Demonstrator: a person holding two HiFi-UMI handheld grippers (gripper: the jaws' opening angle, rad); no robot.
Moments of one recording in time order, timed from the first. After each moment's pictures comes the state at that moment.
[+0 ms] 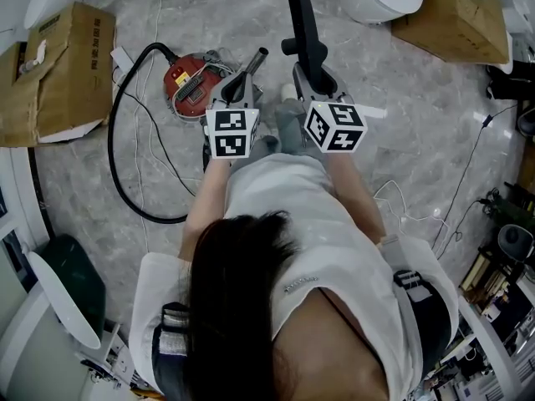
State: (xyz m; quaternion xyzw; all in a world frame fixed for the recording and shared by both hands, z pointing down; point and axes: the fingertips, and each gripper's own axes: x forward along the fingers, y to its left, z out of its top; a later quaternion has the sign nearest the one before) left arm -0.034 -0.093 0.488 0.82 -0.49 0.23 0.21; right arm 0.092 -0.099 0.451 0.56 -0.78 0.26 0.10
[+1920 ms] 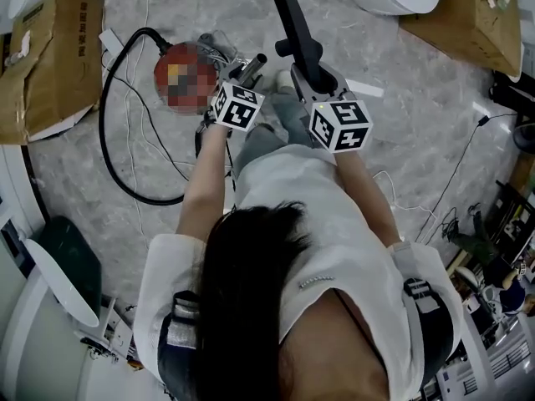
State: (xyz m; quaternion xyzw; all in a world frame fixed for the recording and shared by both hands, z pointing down) left arm -0.004 -0.139 0.639 0.81 -0.34 0.41 0.24; right arm 0.090 -0.157 0.501 0.49 -0.80 0.31 0.17
